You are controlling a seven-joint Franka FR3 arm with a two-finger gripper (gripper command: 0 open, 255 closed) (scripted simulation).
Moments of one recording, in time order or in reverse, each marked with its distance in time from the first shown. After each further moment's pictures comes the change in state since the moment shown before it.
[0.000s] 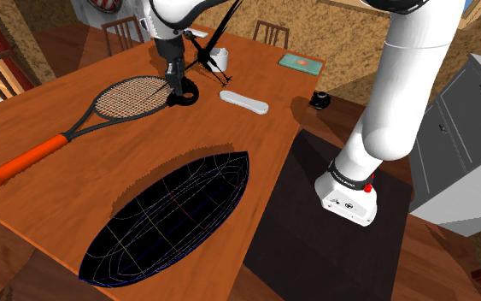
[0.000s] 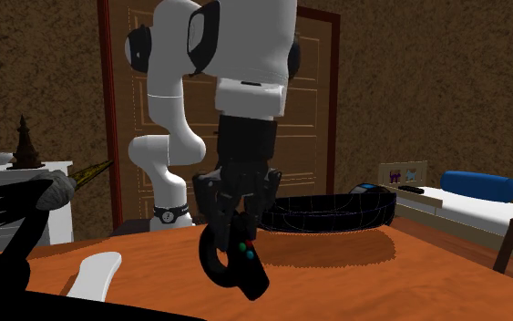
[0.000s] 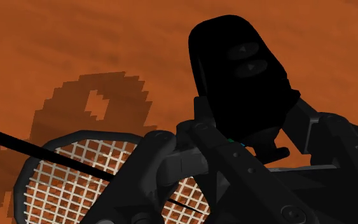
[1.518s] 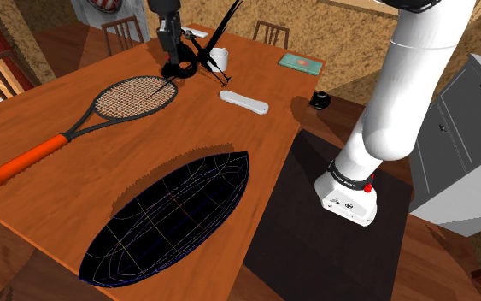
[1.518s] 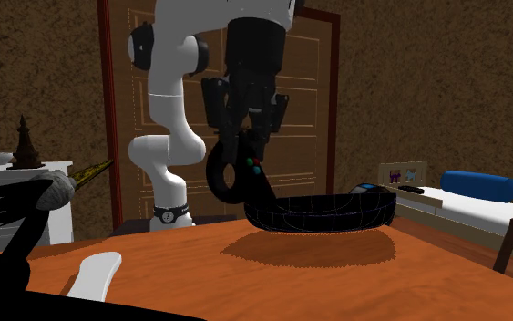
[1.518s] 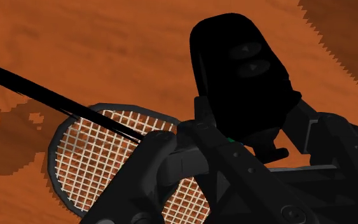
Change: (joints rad) arm 0.019 -0.054 0.016 0.216 0.020 -0.269 -0.002
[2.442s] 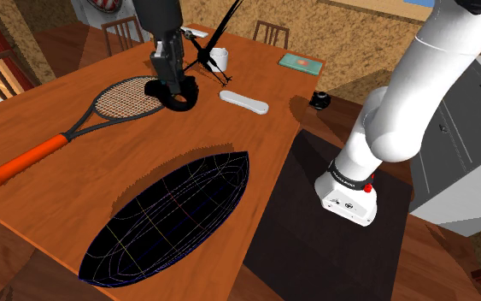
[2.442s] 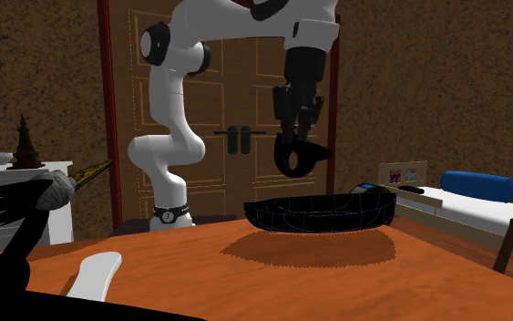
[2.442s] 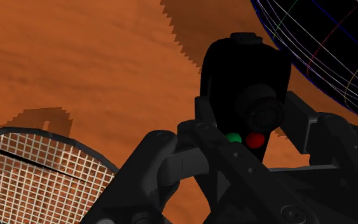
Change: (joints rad) arm 0.134 -0.203 0.124 -0.211 0.075 -0.001 0.253
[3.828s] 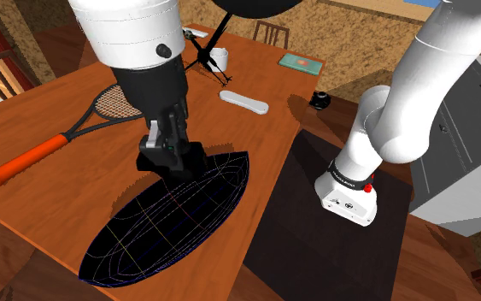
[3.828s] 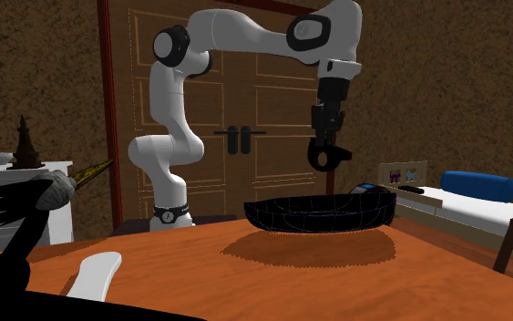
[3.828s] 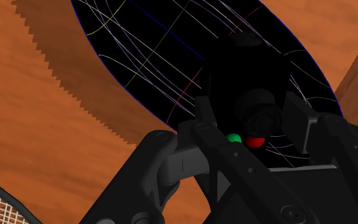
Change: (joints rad) arm 0.177 -0.002 0.178 -0.044 0.040 0.034 0.351
